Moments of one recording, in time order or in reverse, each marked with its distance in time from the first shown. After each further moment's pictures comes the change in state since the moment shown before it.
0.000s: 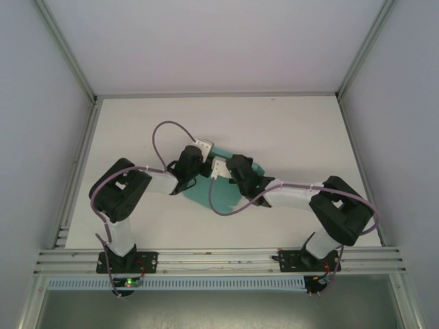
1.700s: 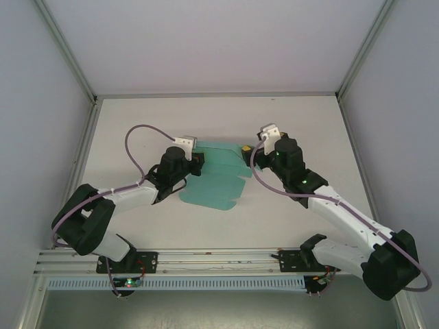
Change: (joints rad) left arm 0.016 -0.385 -0.154 -0.114 0.071 -0.256; right arm -0.280 -0.481 0.012 -0.303 -0.394 0.909
